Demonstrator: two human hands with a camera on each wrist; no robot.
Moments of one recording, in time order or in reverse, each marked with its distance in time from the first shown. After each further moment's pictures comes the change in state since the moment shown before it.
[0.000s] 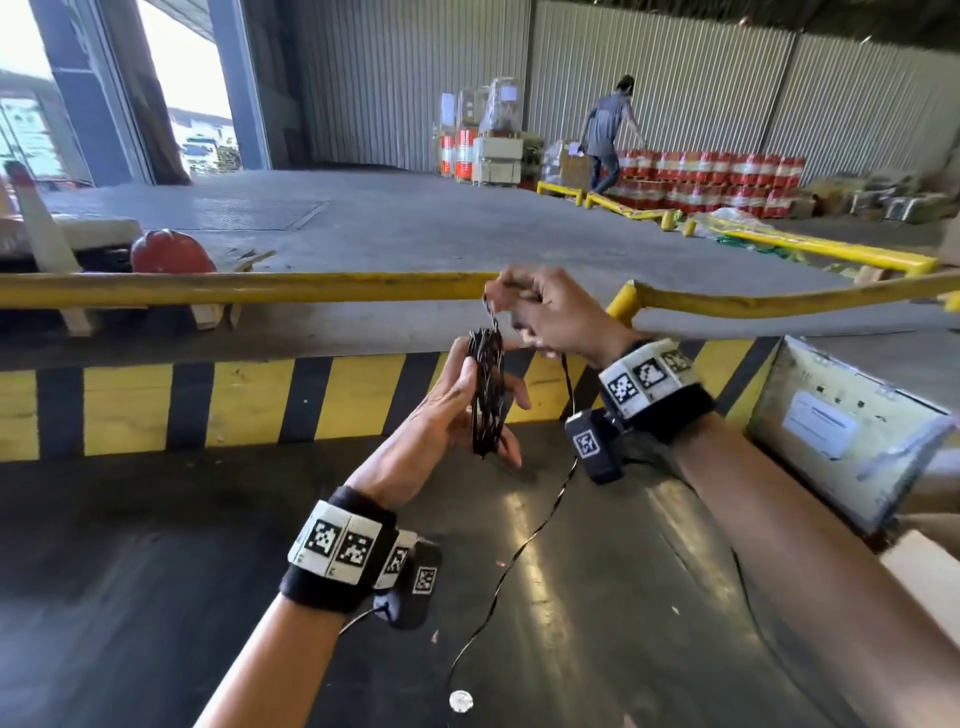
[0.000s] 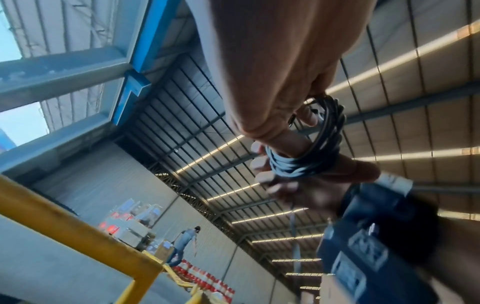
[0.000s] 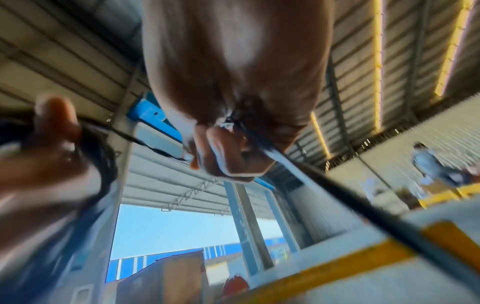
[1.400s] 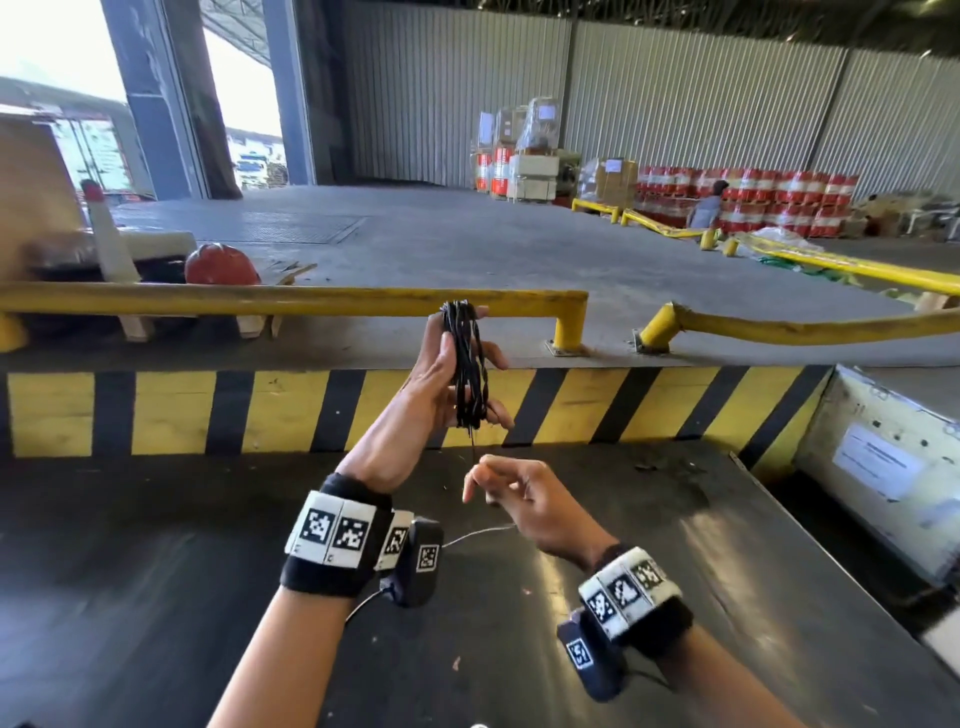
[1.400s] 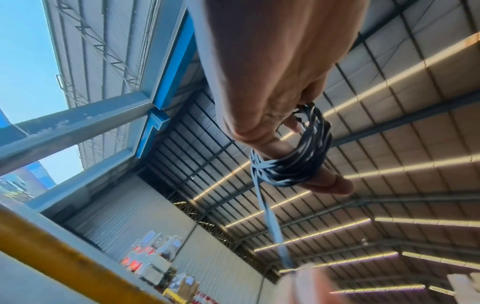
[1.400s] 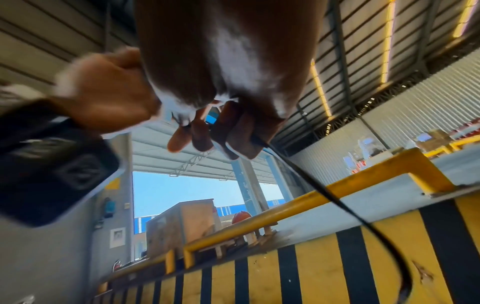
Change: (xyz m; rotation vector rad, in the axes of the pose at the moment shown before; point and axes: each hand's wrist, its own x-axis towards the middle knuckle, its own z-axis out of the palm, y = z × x) left_hand 0.009 0.031 -0.036 0.058 0.180 0.071; right_hand -0.078 0.065 0.115 0.069 -0.155 -0.080
